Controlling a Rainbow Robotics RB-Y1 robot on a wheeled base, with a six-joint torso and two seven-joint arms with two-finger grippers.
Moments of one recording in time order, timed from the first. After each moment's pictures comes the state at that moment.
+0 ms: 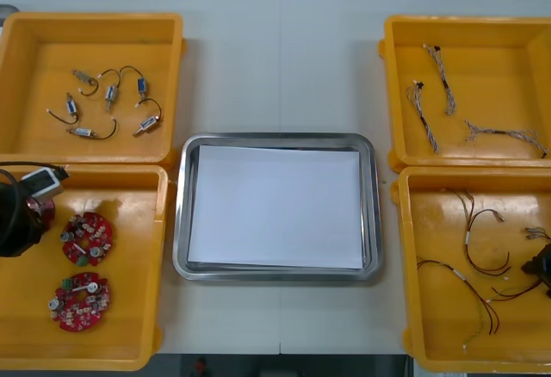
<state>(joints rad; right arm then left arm) 0.20 -0.60 -0.33 -1.84 -0.73 1.36 0.88 -0.01 1.16 -0.17 -1.78 1.00 1.04 -2.12</state>
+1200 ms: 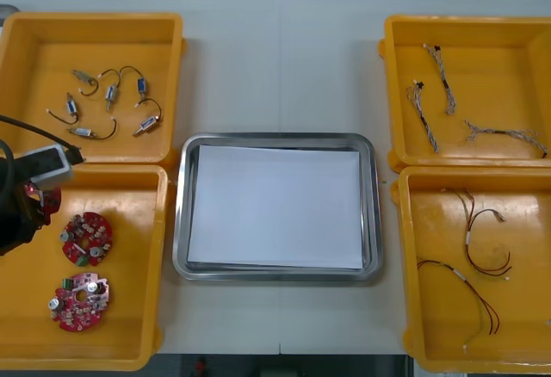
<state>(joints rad) 0.20 -0.69 -0.55 -2.32 -0.80 1.90 0.88 -0.02 1.09 0.13 -2.30 1.04 1.63 -1.97</state>
